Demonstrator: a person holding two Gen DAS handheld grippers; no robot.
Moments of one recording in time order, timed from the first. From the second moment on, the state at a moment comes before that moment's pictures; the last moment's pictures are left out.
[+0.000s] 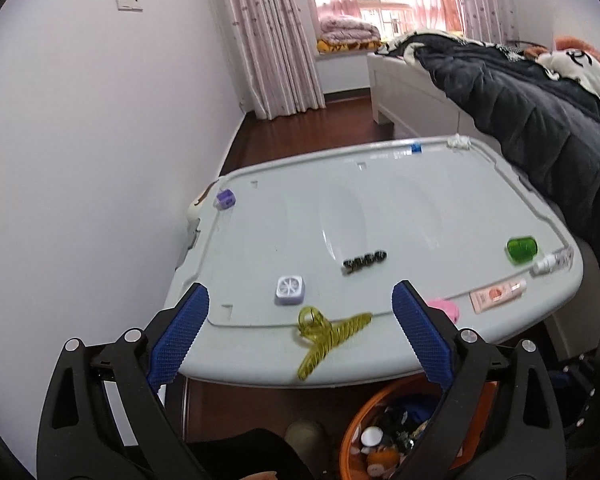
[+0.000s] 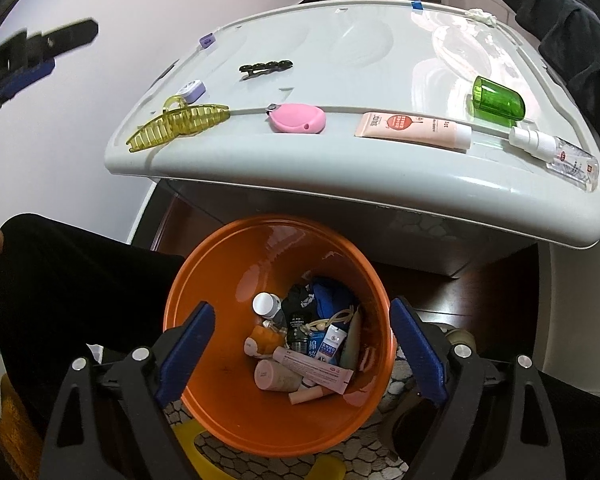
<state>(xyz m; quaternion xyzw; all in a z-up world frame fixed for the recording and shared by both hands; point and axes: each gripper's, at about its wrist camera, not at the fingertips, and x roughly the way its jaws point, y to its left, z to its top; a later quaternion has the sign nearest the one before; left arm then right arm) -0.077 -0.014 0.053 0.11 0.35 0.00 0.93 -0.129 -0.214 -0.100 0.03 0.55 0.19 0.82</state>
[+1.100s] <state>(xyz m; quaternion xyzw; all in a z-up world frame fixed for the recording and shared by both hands) -0.061 -0.013 0.069 0.06 0.33 -0.03 0.94 -0.134 -0.204 -0.107 0.00 0.55 0.19 0.81</state>
